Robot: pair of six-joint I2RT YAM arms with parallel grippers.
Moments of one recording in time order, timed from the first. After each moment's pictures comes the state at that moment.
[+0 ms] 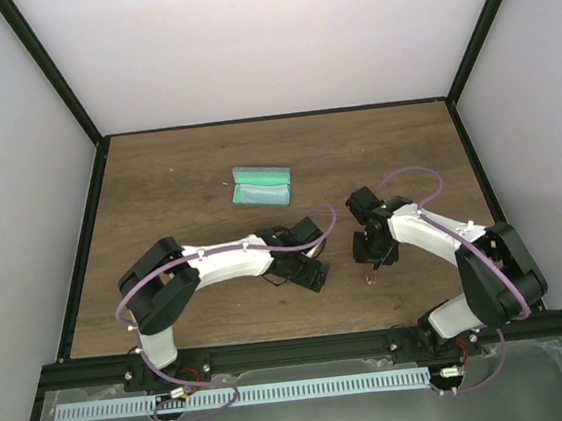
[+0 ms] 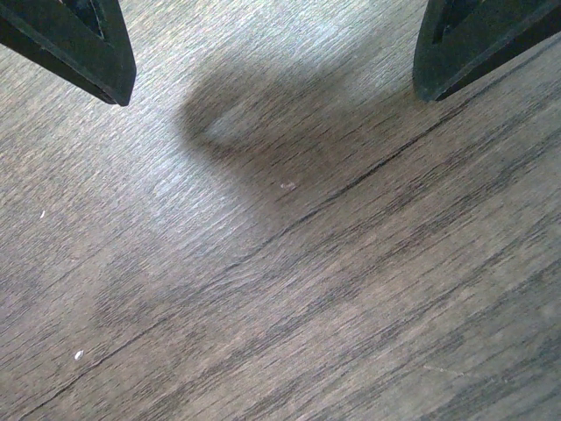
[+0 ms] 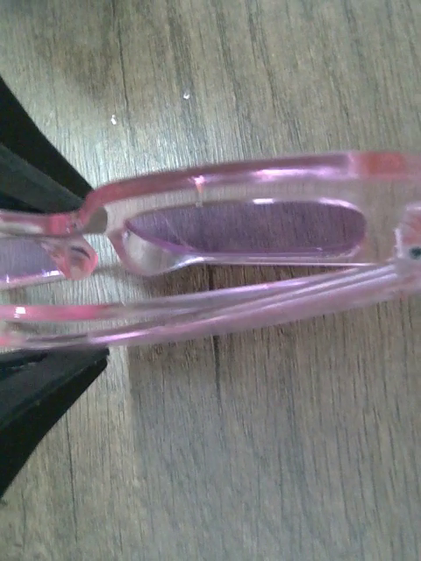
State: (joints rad) left arm -1.03 1.85 1.14 -0.52 0.09 -0.48; right arm 0.47 1.44 0.79 -0.82 0.01 0.63
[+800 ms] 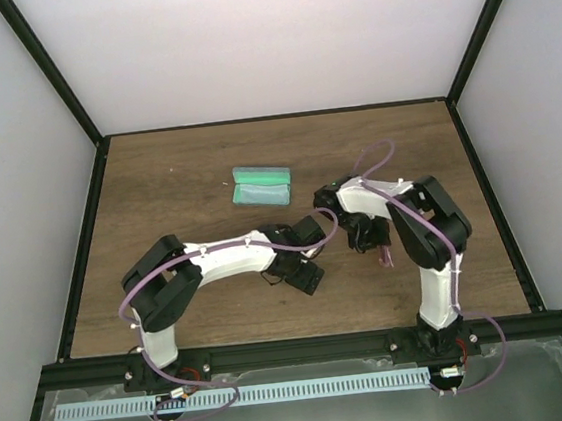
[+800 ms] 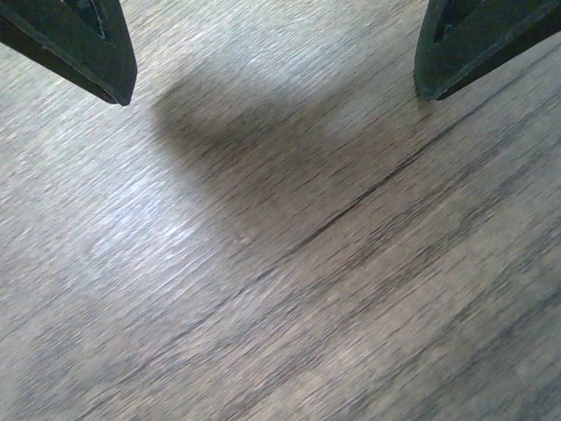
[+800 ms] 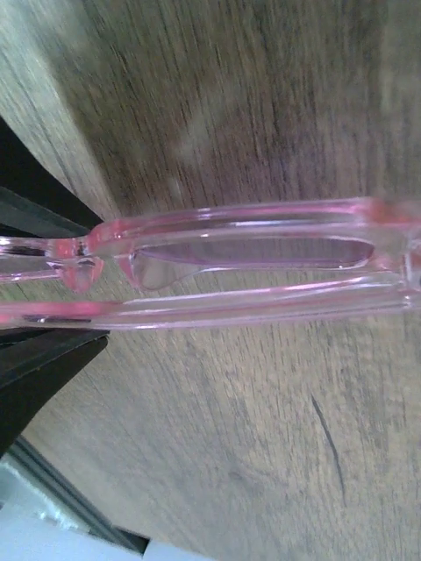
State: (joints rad) left arm -1.02 1.86 1.19 -0.65 0.06 -0.39; right arm 0.55 1.88 1.19 -1.21 0.48 0.74
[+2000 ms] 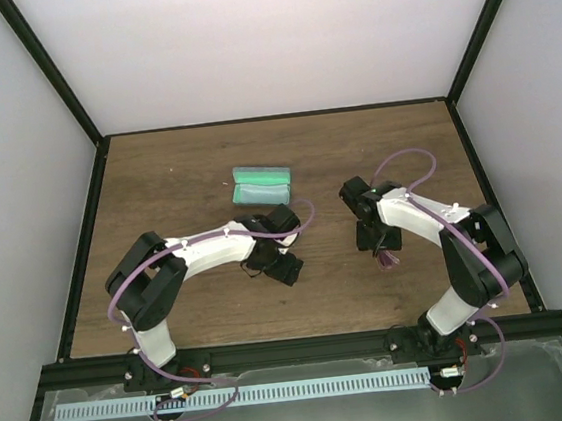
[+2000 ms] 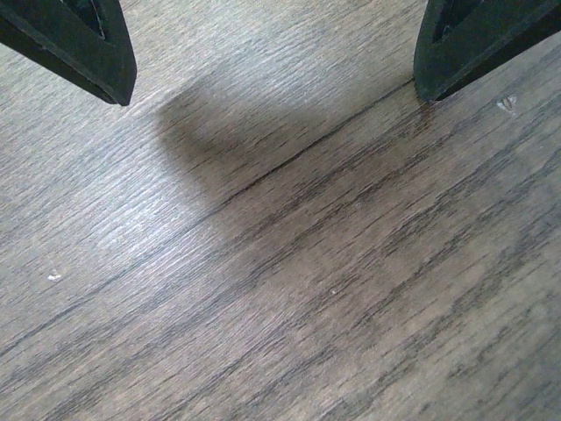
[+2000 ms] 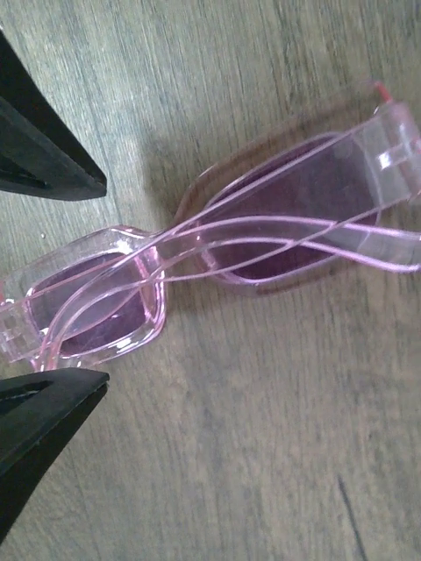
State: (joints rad) left arm -0.87 1.80 1.12 -0.69 0.11 -0.30; right arm 0.46 1.57 0.94 -0.94 0.25 0.63
